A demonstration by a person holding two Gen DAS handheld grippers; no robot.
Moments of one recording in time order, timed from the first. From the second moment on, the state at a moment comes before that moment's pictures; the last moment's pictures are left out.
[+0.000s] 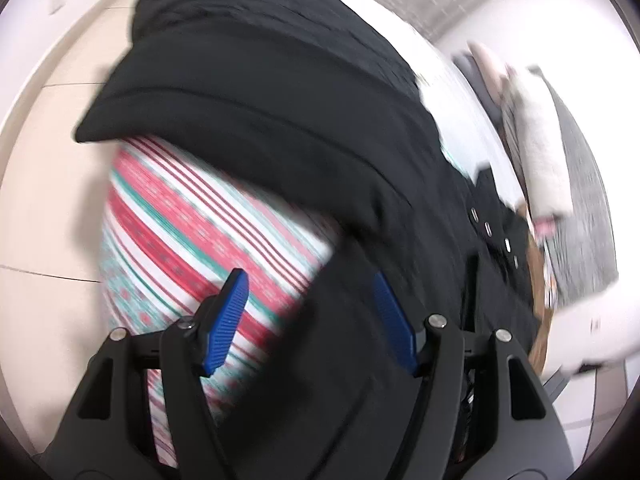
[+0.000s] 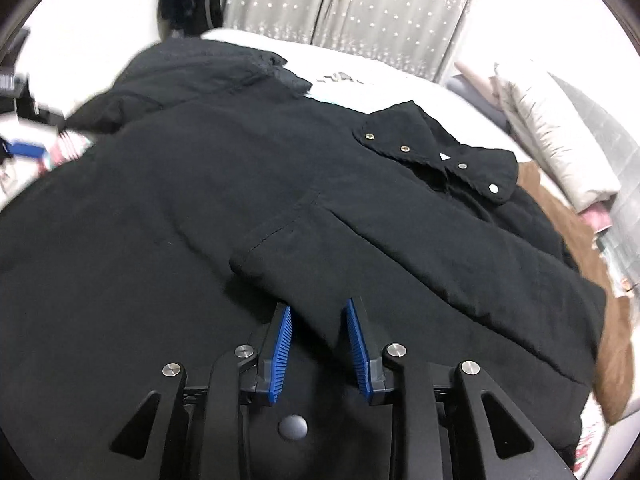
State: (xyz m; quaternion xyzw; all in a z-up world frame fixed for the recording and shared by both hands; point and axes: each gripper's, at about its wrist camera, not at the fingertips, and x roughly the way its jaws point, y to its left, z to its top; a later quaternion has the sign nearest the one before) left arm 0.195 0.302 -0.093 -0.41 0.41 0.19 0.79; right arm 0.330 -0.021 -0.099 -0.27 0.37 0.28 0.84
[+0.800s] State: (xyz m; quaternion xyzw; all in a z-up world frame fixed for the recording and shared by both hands) left arm 0.076 0.500 -0.227 -0.78 0.13 0.22 0.57; right arm 0.323 -0.030 -0.038 -0.13 0.40 0.33 0.85
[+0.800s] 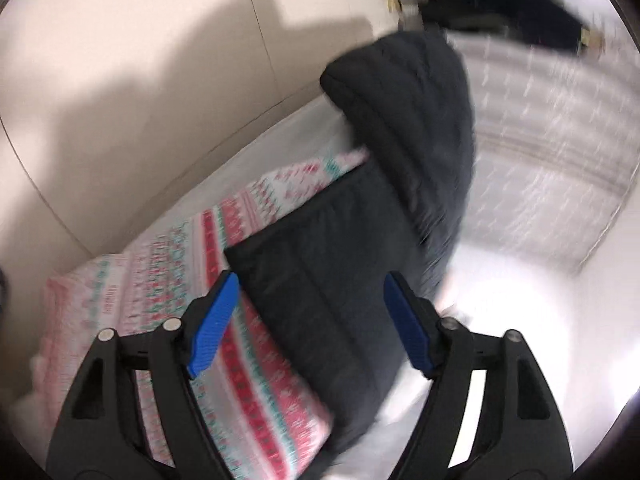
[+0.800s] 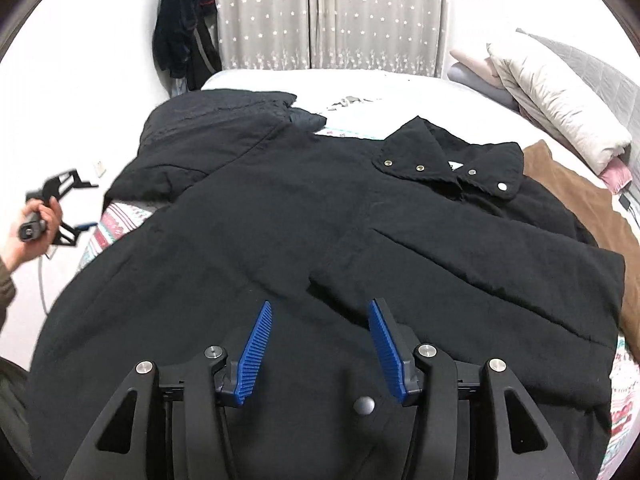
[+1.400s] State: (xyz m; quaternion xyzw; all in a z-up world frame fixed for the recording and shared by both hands) left arm 0.078 0.478 -0.262 -0.81 0.09 0.22 0.53; right arm 0.300 -0.043 -0.005 -0.08 0.38 0.35 0.85
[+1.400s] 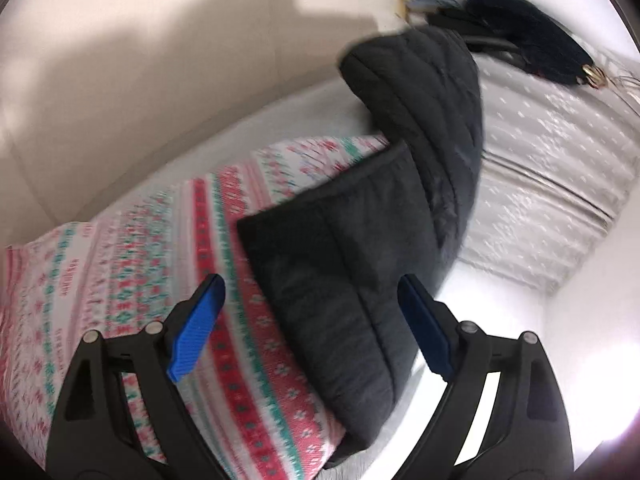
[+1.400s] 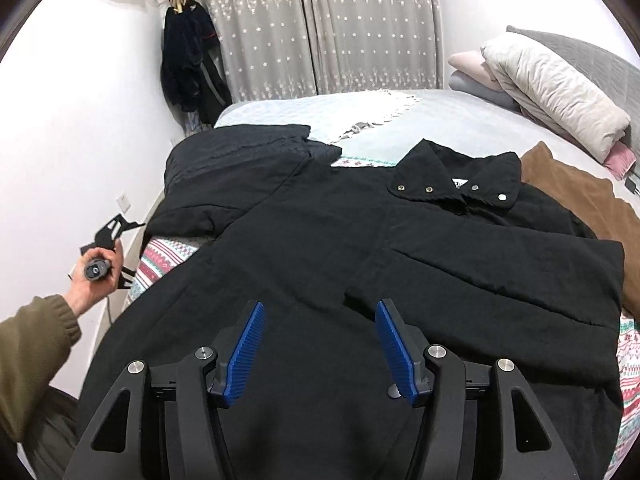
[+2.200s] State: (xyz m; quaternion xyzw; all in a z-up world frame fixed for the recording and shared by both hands) left arm 0.073 0.510 -0.193 -0.73 0.08 0.20 0.64; right arm 0.323 -0.055 -0.018 -0.02 0.41 0.33 0.85
